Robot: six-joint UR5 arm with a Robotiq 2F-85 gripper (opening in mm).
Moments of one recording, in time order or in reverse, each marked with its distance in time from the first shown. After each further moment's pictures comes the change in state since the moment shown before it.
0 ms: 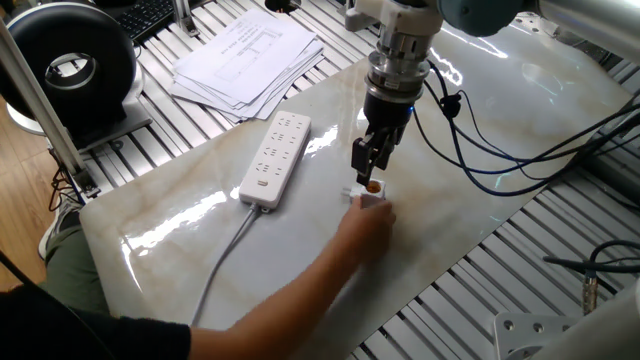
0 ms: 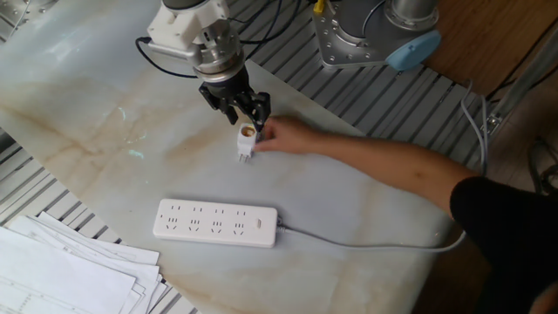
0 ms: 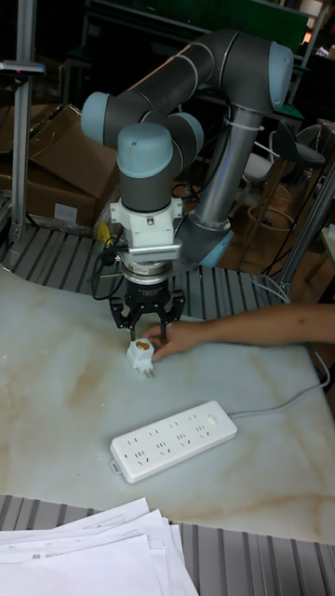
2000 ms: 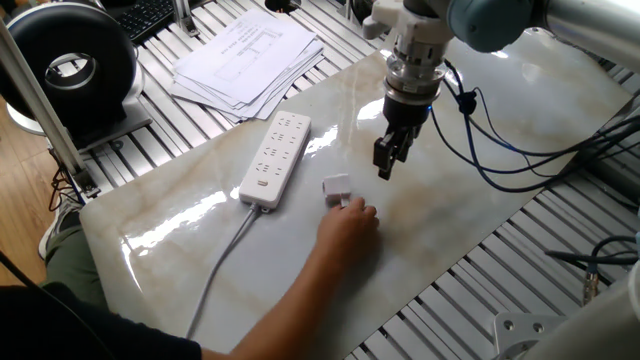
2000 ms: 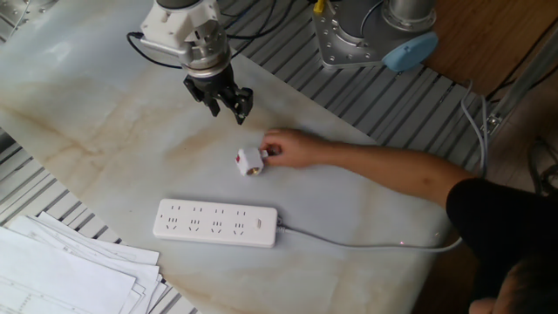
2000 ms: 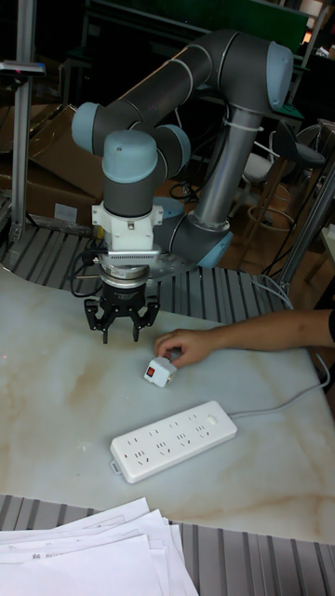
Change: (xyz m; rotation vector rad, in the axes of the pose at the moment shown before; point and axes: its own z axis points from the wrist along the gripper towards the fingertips) arm 0.010 -0.052 0.011 0.084 -0.003 -0.002
